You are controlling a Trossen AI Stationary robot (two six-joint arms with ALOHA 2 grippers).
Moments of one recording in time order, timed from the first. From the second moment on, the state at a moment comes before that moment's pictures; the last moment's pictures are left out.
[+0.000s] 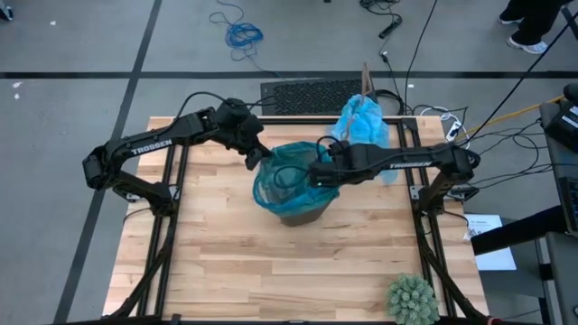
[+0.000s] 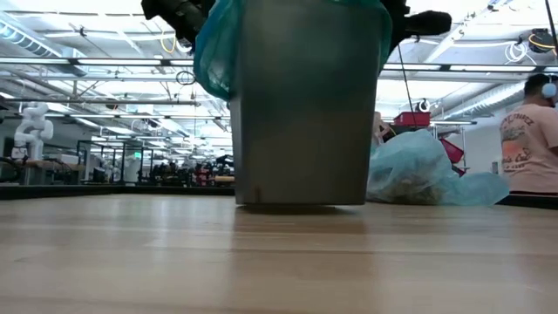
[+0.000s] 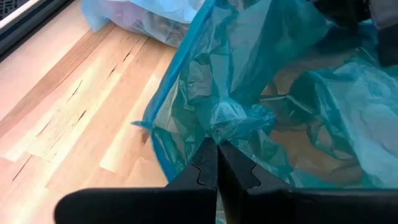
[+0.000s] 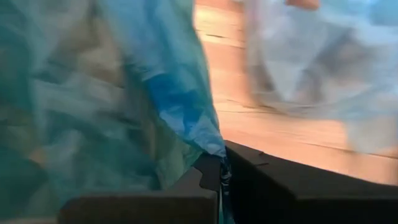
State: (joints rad) left arm 0.48 1.34 1.19 -0.58 0.43 -0.20; right arm 0.04 1.72 1.69 -1.45 0.43 1.43
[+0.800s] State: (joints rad) left arm 0.48 1.34 1.19 -0.58 0.43 -0.20; right arm 0.00 1.38 1.59 -1.25 0.44 1.33
